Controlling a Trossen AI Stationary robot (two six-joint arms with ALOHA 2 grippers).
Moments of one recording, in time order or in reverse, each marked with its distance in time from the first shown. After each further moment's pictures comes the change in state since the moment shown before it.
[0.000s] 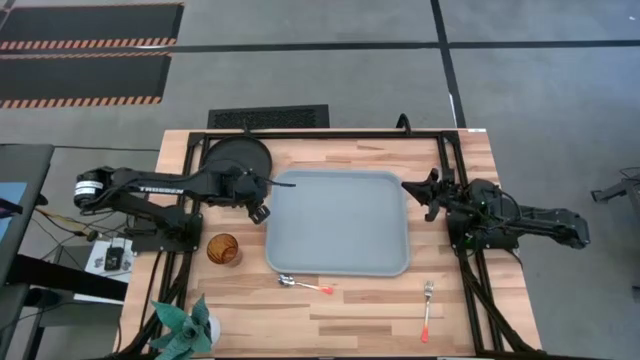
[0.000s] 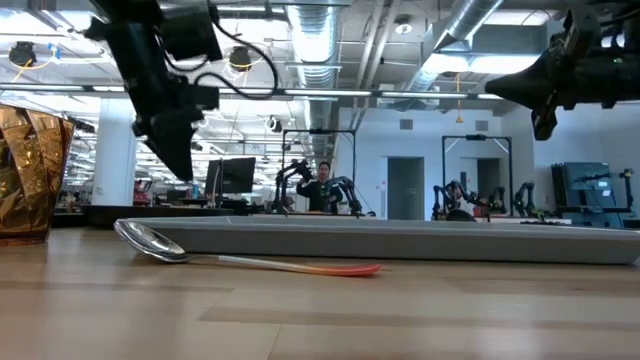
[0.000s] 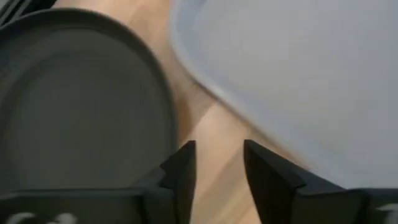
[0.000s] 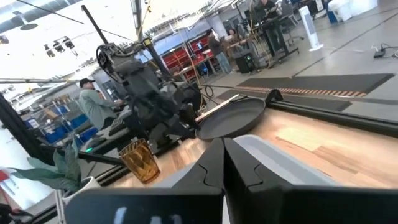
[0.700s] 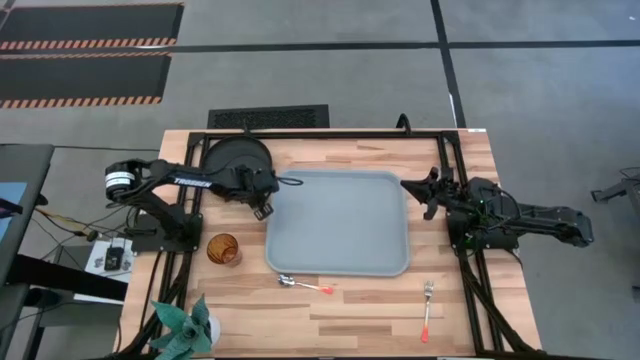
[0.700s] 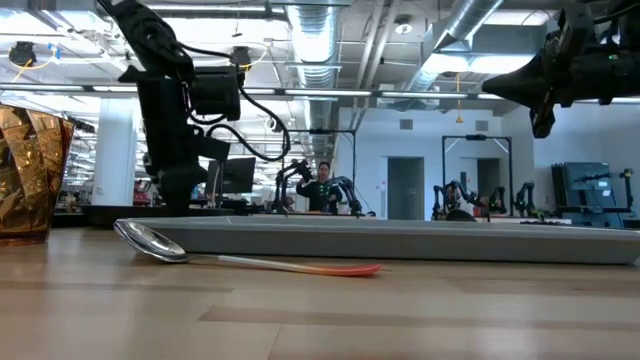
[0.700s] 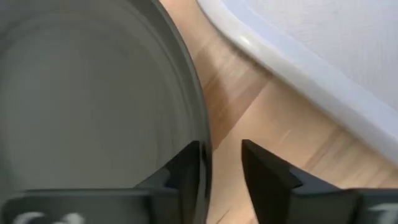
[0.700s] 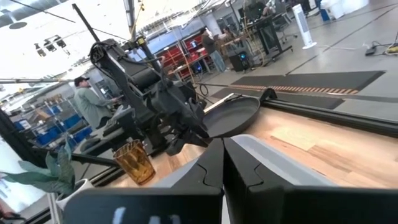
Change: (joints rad) left arm 0.129 0.263 0.000 0.085 0.012 0.121; right arm 0.000 0.053 0.026 0.007 0.018 0.005
